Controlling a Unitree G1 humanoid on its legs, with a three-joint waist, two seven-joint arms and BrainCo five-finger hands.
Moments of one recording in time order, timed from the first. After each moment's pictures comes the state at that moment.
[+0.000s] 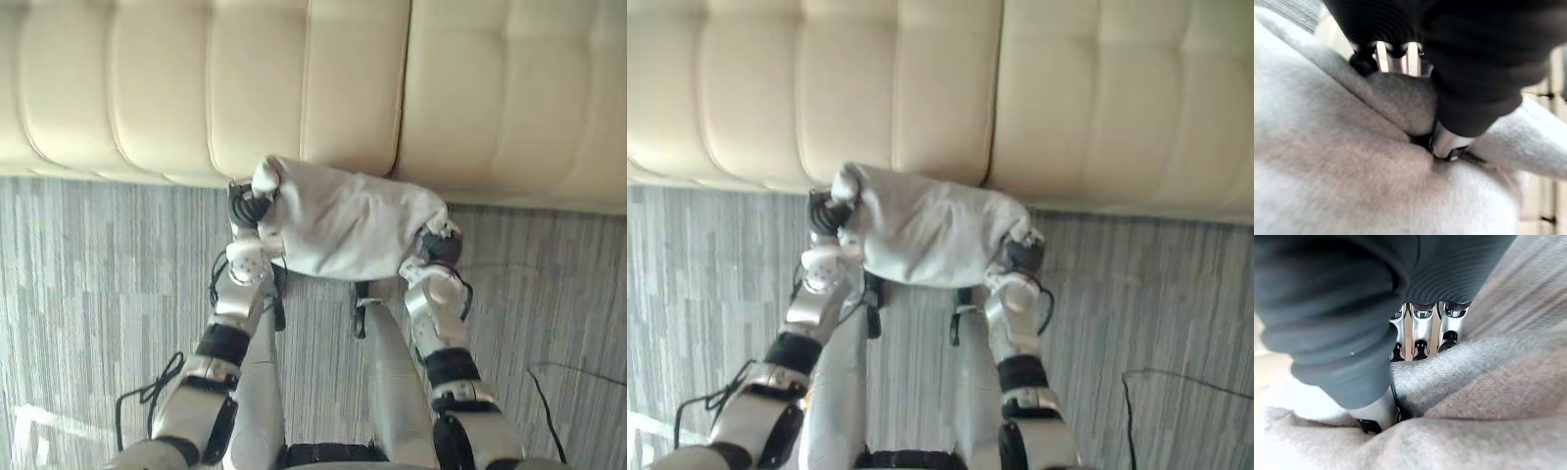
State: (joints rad) left arm -0.44 0.09 -0.19 0.35 -0.18 -0.16 0.43; right arm -0.27 0.00 -0.10 0.30 0.31 -0.16 -0.44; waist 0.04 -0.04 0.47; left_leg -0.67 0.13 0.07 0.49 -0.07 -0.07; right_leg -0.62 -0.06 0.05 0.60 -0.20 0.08
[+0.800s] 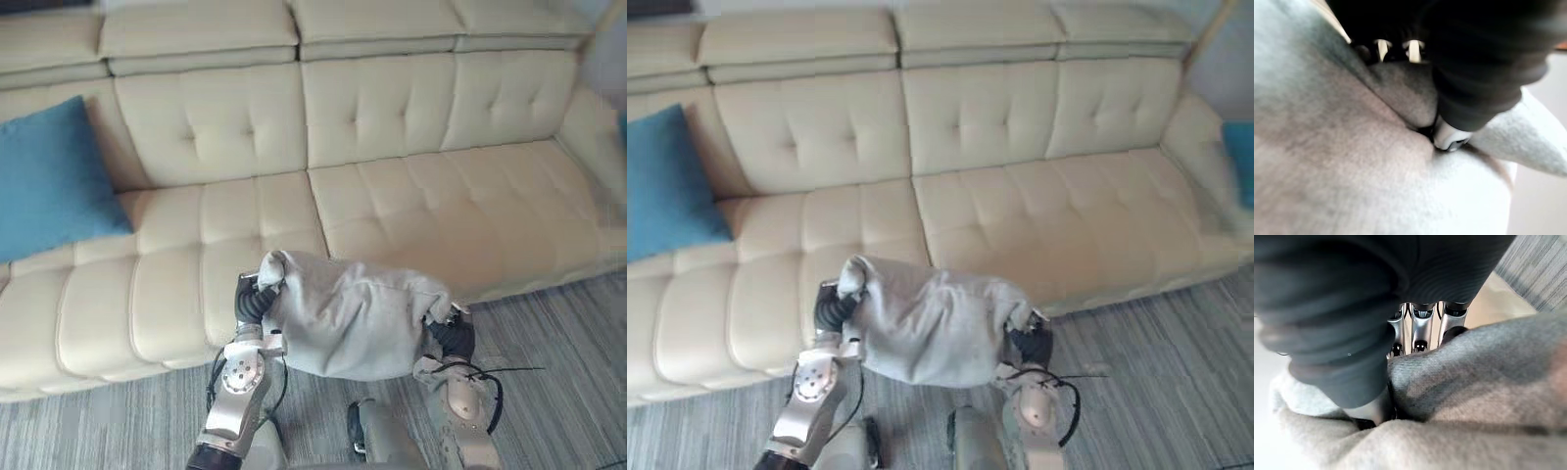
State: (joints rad) left arm 0.06 0.14 -0.26 0.05 -0.17 -0.19 0.34; right arm 0.16 -0.05 0.07 0.13 0.13 -0.18 -0.33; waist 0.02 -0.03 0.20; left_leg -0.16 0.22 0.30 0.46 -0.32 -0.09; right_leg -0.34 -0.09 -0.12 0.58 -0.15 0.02
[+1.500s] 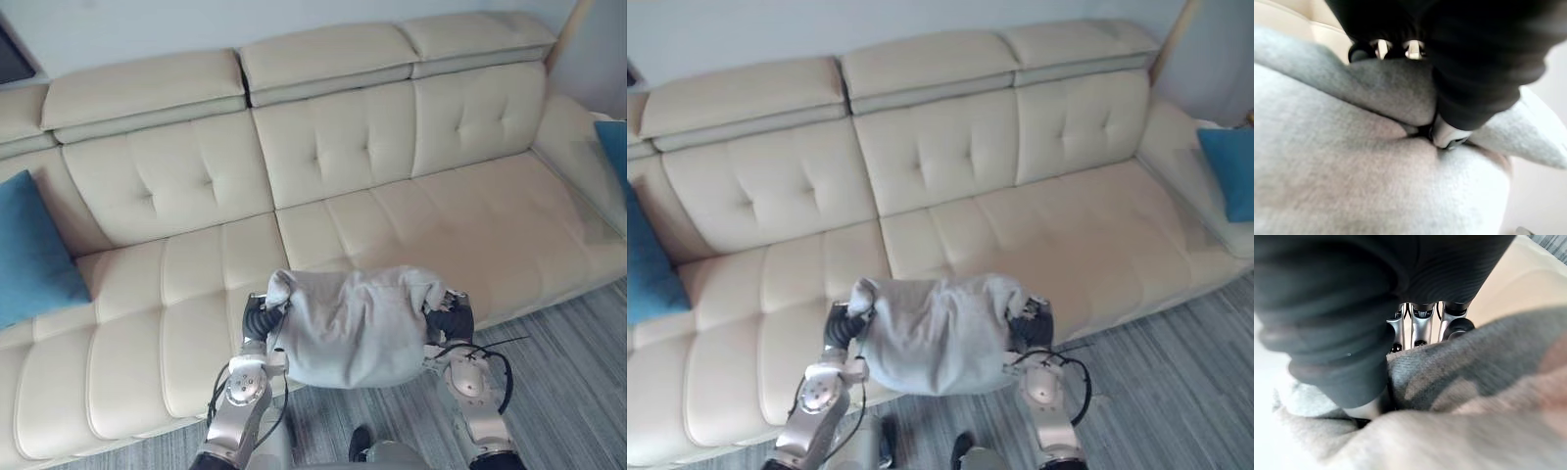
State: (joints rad) left arm 0.07 0.11 -0.29 0.13 -0.18 -0.18 0.29; right arm 0.12 -0.12 0.05 0.14 0.12 -0.16 -0.33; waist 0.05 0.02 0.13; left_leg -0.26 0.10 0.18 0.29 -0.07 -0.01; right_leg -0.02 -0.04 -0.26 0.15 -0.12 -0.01
